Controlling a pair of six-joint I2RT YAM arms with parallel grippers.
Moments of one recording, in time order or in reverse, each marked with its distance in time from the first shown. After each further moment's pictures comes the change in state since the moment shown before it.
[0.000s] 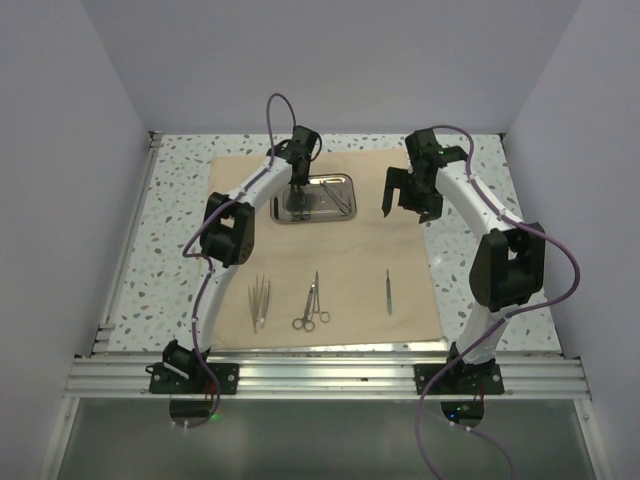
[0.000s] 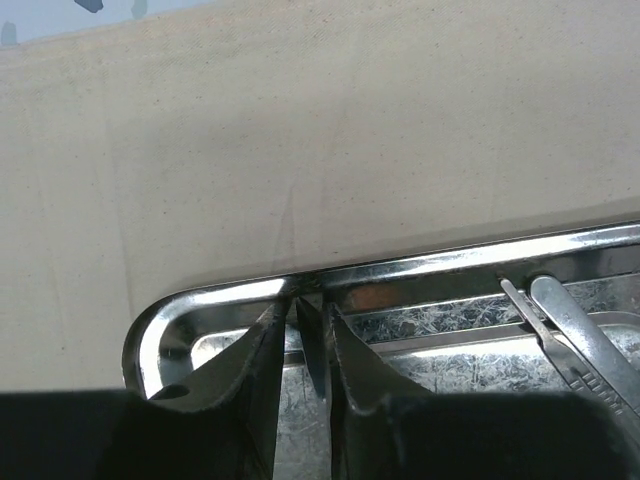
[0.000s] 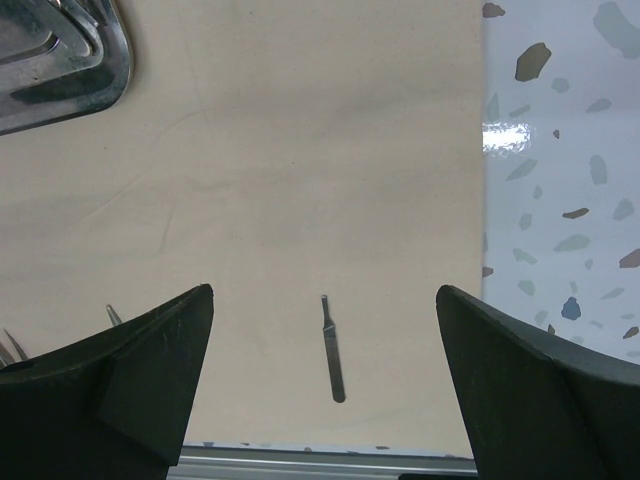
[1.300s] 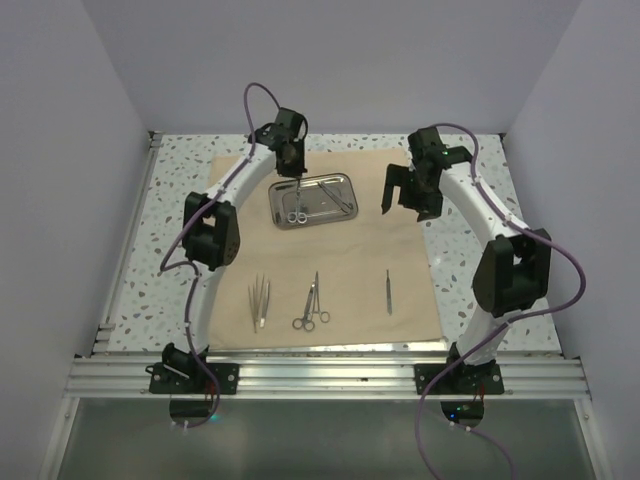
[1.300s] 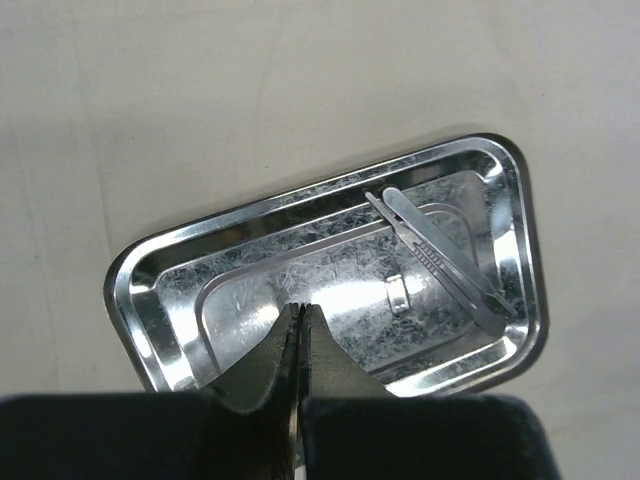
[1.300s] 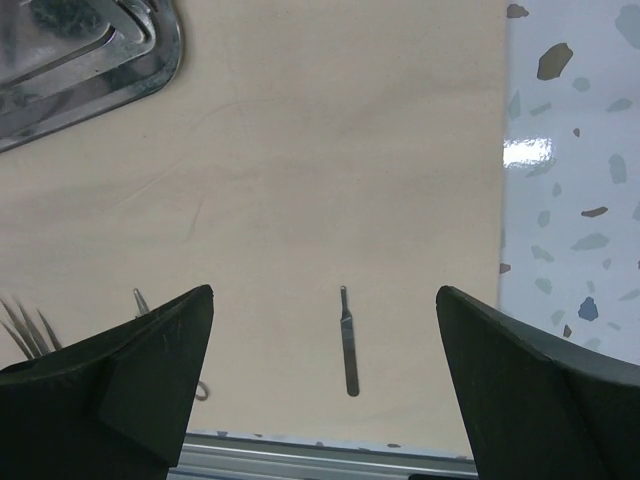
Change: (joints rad) left arm 0.042 -0.166 -0.045 -0.111 0.265 -0.136; right arm 0.000 -0.037 -0.007 0.010 -0.038 0.006
